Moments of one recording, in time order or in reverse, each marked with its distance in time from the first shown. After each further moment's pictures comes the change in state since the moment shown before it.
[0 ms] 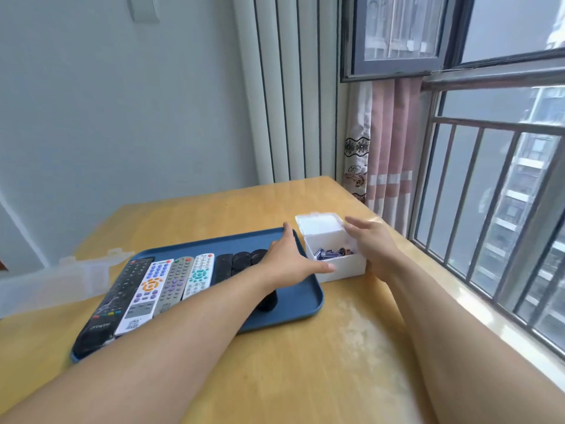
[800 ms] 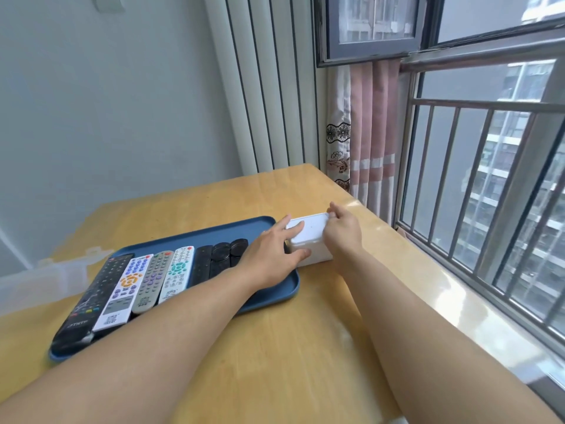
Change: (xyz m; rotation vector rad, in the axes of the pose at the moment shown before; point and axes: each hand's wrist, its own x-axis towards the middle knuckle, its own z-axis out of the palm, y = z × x) left_hand -0.005 -0.004 0.021 0.287 0.101 0.294; right_hand -0.013 0.008 0.024 0.090 0.214 -0.028
